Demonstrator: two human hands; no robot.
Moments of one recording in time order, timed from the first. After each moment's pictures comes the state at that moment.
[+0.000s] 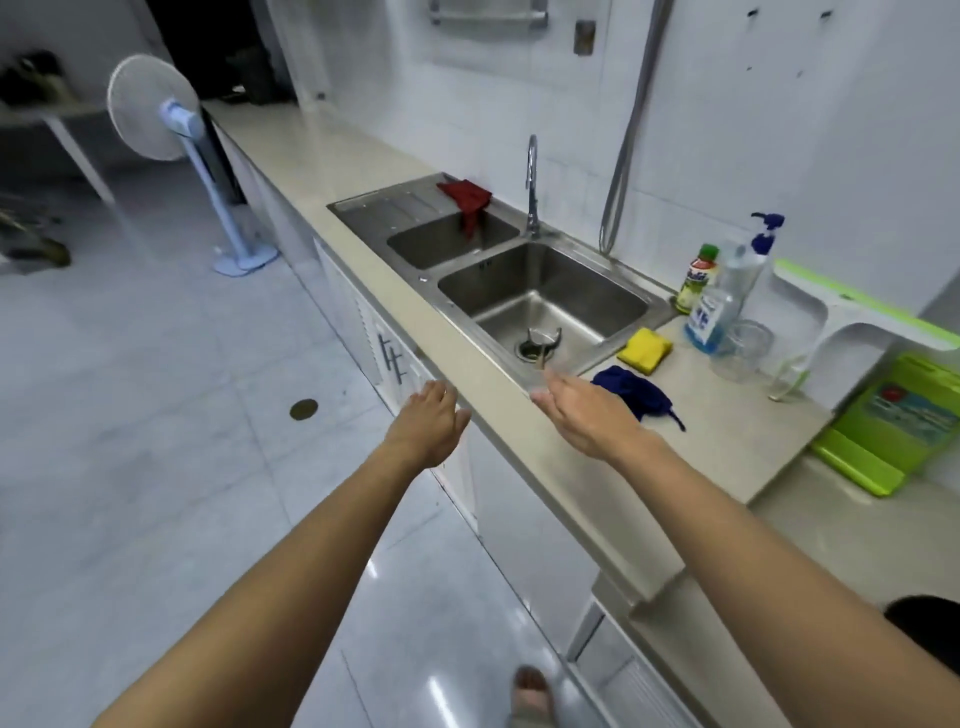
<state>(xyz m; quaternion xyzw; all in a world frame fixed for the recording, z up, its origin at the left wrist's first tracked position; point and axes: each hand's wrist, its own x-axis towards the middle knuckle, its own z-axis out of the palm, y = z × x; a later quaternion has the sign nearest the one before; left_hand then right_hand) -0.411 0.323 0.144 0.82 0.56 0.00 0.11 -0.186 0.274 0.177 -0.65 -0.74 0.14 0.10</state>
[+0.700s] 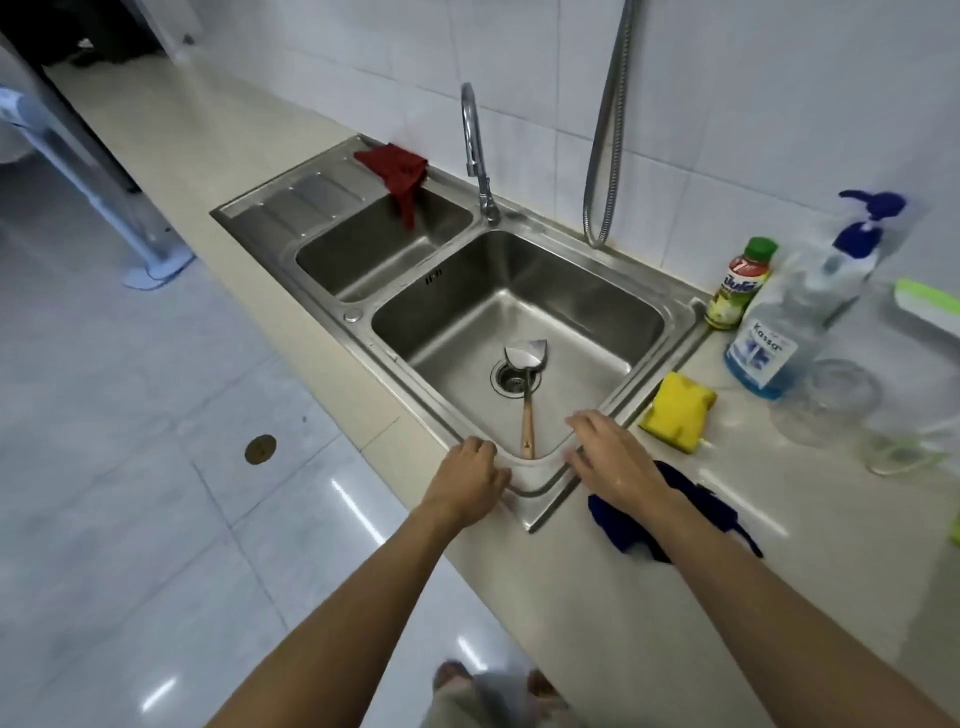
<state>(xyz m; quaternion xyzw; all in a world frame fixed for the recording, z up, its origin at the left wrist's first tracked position) -0.291 0.557 0.054 0.84 0.50 -0.07 0.20 -0.087 0.503 0.048 -0.70 -0.69 0.16 0.11</state>
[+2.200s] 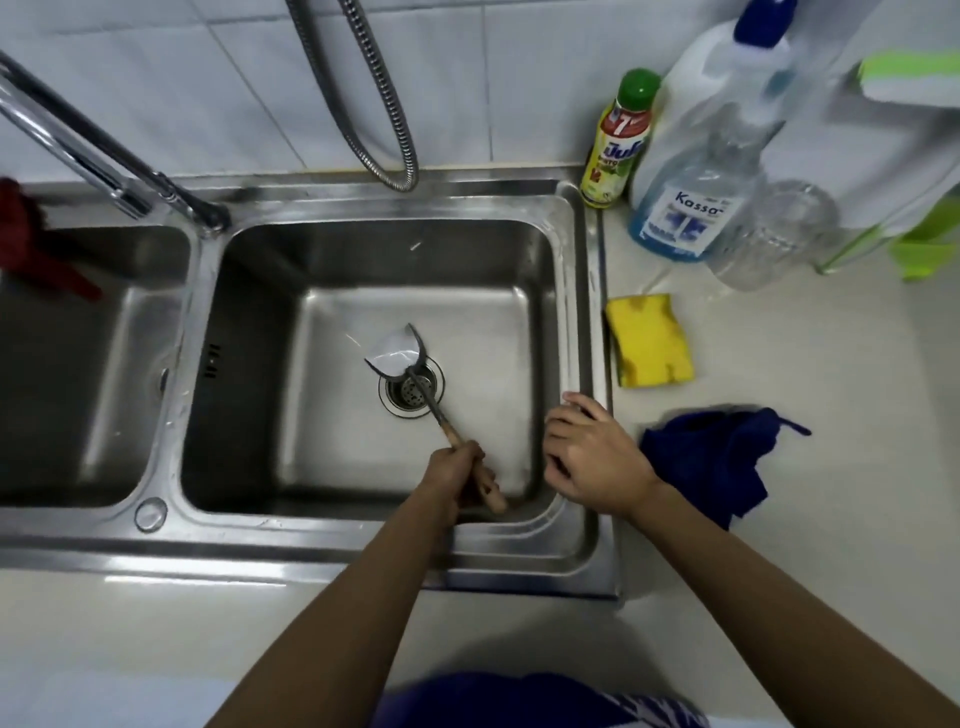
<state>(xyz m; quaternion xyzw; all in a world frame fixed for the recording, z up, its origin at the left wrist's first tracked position) -0.210 0.735 -0.047 0.43 0.59 -0.19 0.65 -0.106 0.565 -0.028 -0.81 -0.58 0.07 0.10</state>
